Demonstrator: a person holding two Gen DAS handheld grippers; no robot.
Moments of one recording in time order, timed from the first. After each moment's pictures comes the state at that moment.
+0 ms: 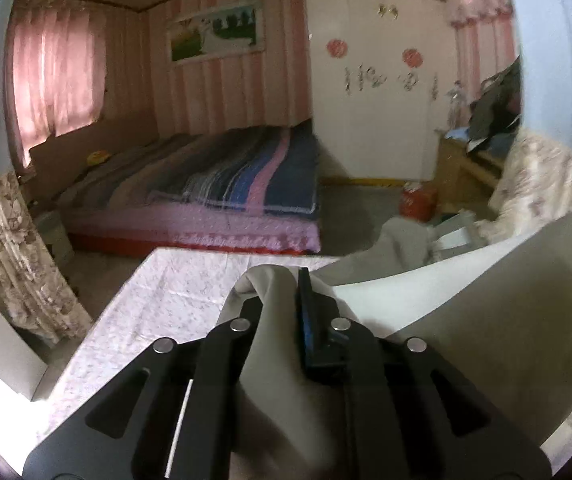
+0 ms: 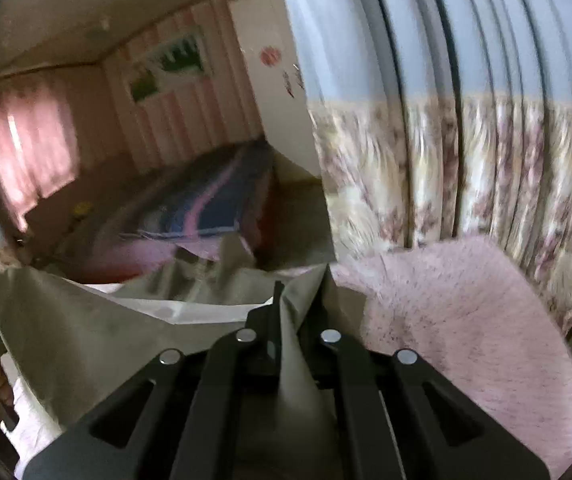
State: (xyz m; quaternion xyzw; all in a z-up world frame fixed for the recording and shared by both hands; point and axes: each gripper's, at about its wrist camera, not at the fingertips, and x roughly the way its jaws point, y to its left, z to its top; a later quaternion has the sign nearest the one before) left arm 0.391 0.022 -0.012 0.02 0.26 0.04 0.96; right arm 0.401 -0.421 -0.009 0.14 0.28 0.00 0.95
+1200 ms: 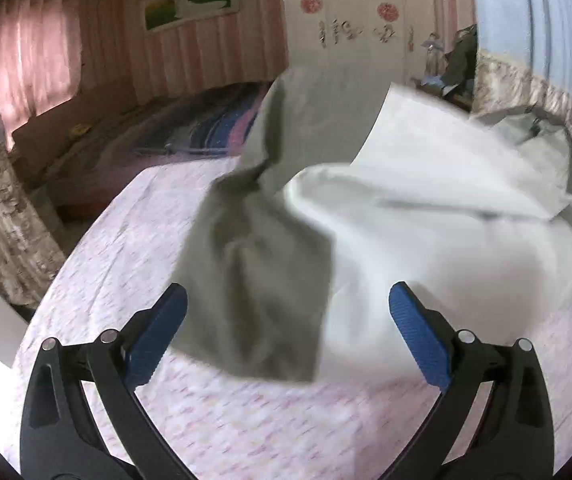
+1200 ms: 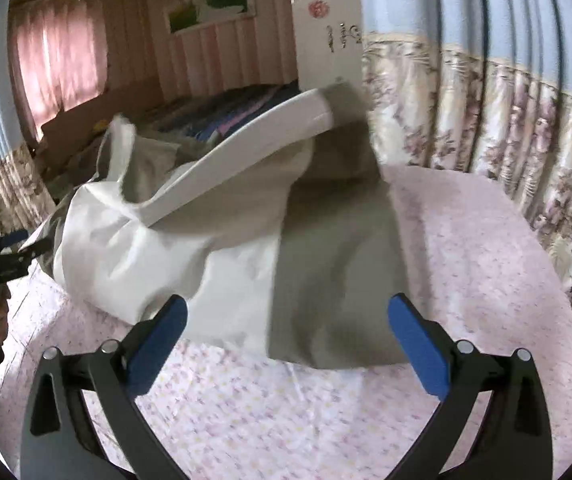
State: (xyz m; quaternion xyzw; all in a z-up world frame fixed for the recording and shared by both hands) left arm 0.287 0.009 -0.070 0.03 0.32 -0.01 0.95; right arm 0.273 -0.356 -0.048 0.03 0.34 0.07 0.94
